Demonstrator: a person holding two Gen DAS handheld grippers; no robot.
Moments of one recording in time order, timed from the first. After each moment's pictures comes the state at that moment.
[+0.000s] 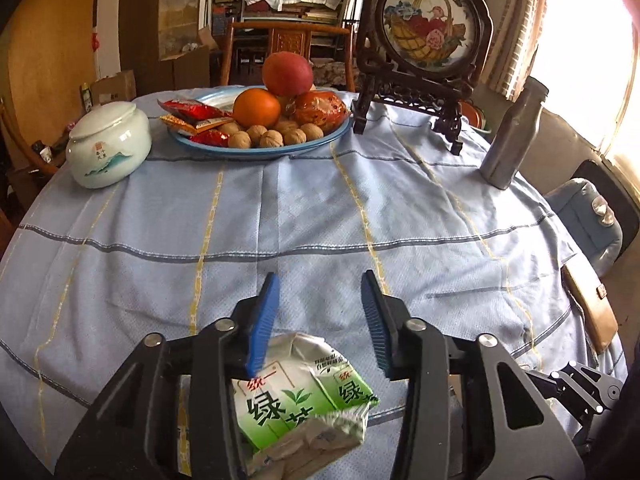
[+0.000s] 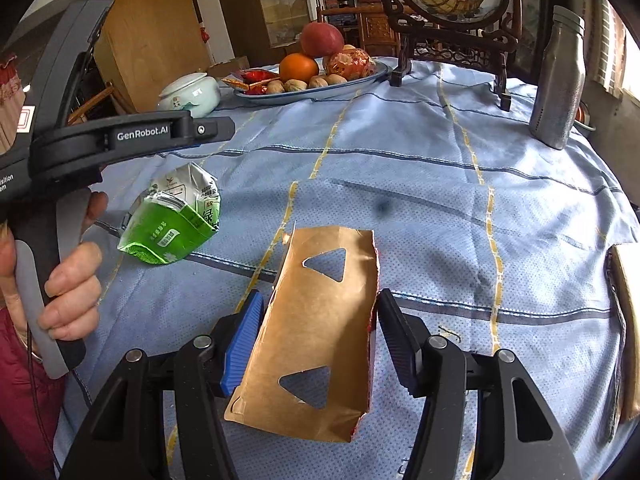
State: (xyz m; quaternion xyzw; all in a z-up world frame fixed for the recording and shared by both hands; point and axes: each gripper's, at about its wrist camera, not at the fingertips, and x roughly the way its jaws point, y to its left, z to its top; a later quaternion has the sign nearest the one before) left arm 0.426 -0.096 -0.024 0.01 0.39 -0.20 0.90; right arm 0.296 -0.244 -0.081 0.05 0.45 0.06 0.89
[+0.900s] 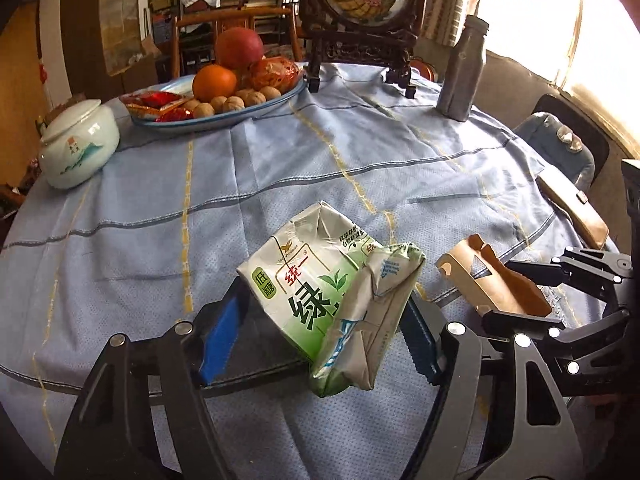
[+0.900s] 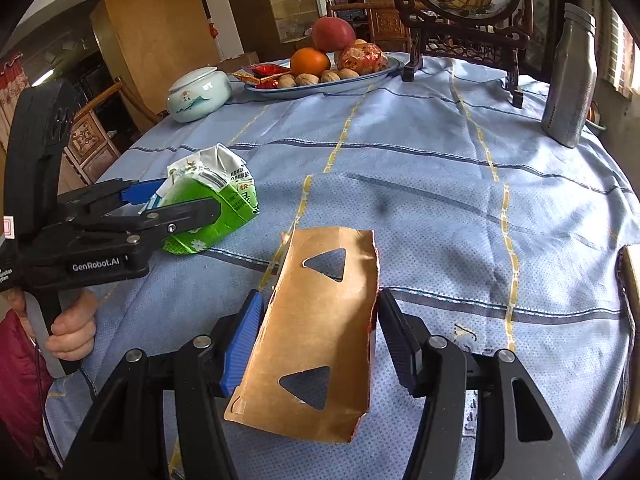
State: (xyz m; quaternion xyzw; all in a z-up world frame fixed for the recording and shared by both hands) left arm 0.385 -0.083 -0.050 0.10 0.38 -0.28 0.87; right arm 0.298 -0.241 -0.083 0.05 0.46 0.07 0.89
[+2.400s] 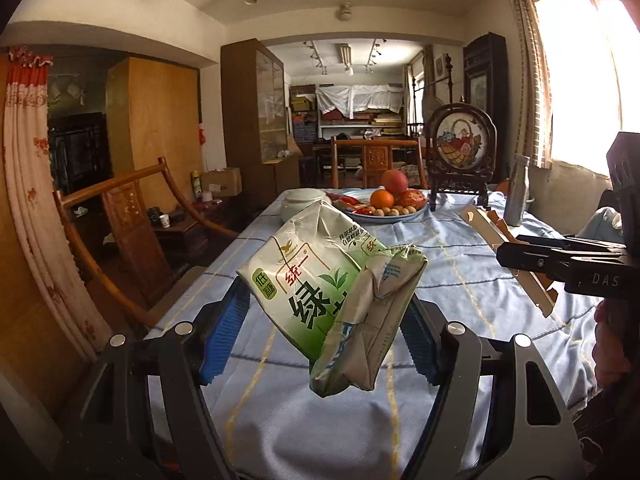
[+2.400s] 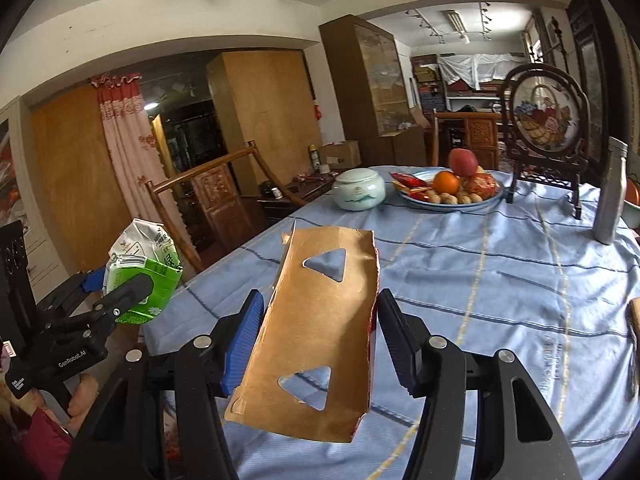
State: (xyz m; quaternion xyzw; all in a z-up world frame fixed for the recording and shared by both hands) left arm 0.088 0.101 0.058 0.04 0.17 -0.05 0.98; right arm 0.139 -0.109 0.047 0.05 0.28 0.24 0.93
